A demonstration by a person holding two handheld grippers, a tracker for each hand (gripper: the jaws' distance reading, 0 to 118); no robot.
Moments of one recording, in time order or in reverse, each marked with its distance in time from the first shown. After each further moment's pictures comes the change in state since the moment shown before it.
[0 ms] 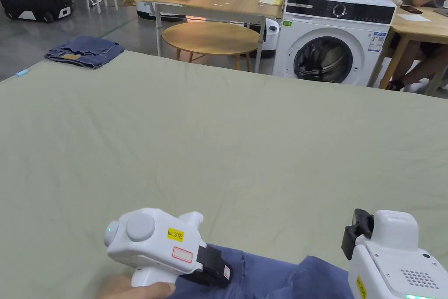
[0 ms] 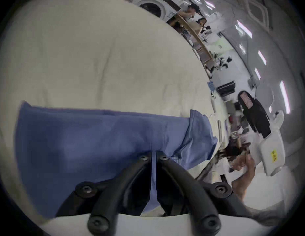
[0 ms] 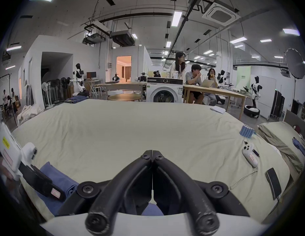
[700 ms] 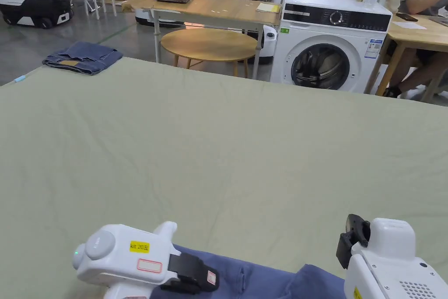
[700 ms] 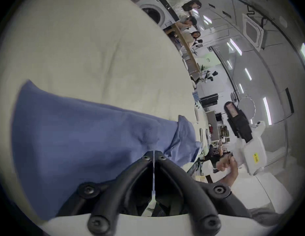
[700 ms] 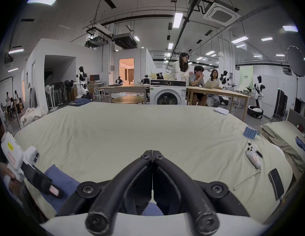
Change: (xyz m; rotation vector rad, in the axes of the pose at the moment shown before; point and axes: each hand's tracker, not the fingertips) left arm -0.028 -0.010 0.044 0.084 -0.157 0.033; right arm -0.004 0.005 0.006 0.025 0.039 -0.008
